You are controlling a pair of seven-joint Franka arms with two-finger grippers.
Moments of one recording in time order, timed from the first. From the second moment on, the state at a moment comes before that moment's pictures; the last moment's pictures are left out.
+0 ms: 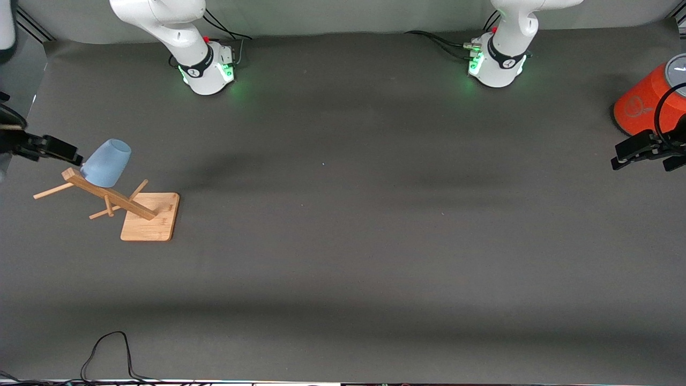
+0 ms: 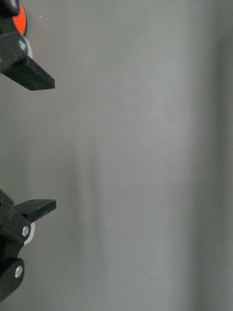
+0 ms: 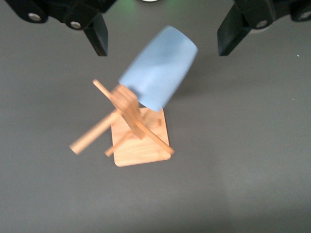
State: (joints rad) left arm 0.03 0.08 0.01 -1.47 -0.04 1.56 0.07; right arm 0.00 -0.07 -0.16 -1.72 -0.03 1.57 0.05
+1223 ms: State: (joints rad) left arm 0.03 0.09 0.02 -1.47 -0.04 1.55 0.07; right arm 0.01 -0.13 -0.18 -1.90 0.01 1.72 0.68
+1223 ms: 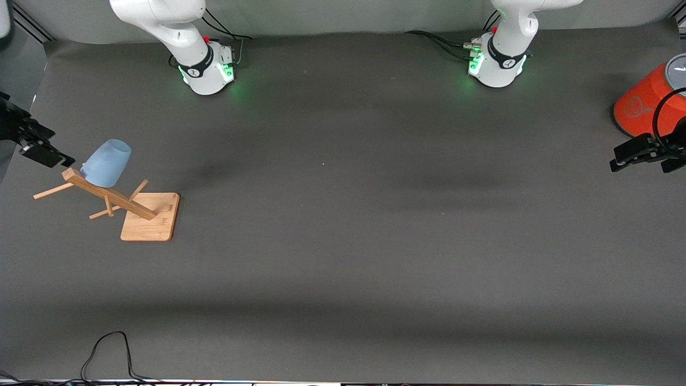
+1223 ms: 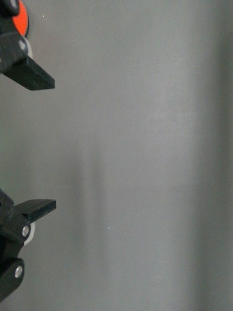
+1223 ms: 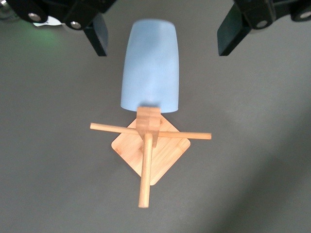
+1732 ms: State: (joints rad) left arm 0.03 0.09 0.02 -1.47 -0.04 1.55 0.07; right arm 0.01 -0.13 -0.18 -2.12 0.01 1.93 0.68
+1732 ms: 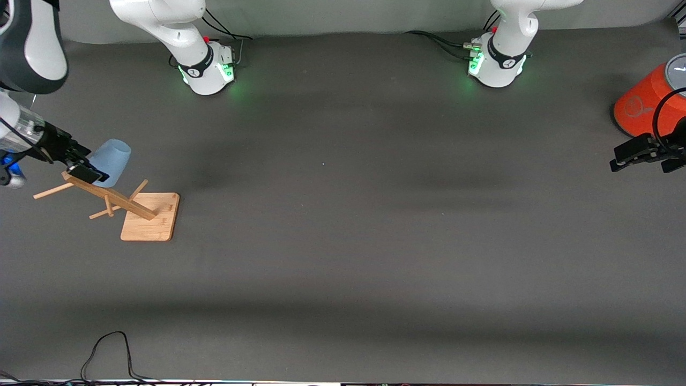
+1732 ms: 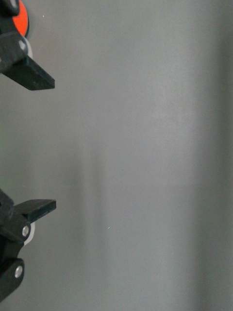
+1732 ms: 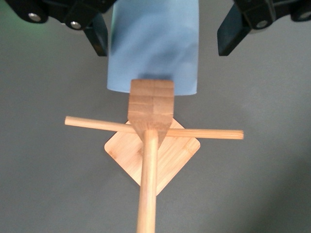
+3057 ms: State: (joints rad) left arm 0.03 0.09 0.02 -1.45 -0.04 1.56 0.07; right arm 0.05 -0.21 -0.16 -2.16 0.01 1.89 0.73
